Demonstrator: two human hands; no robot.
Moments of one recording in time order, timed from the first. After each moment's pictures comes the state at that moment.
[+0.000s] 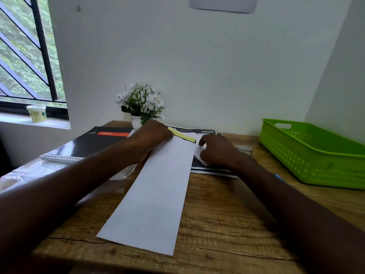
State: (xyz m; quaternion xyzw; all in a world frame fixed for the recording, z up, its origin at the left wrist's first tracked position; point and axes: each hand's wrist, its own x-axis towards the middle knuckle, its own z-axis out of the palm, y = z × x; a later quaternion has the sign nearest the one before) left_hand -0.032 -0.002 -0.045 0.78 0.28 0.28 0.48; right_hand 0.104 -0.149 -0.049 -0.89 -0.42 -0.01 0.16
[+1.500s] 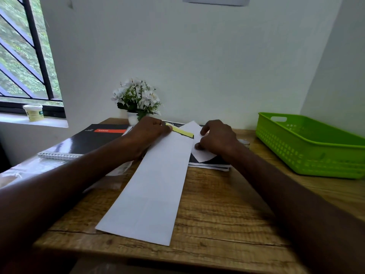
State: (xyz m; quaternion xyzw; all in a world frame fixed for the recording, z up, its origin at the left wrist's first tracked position) left_hand -0.030 0.002 -0.052 0.77 0.25 0.30 0.50; right_hand 0.106 -0.156 -0.043 -0.88 -0.35 -0.02 0.32
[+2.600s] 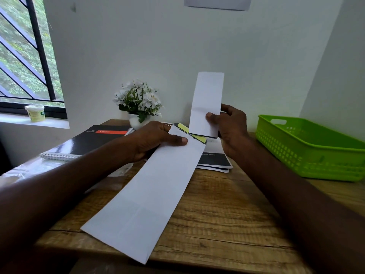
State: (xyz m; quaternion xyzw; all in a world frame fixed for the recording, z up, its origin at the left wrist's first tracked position) left_hand -0.045 -0.019 -0.045 0.75 0.17 0.14 0.62; right_hand 0.113 -0.154 -0.025 -0.60 -0.25 0.08 0.76
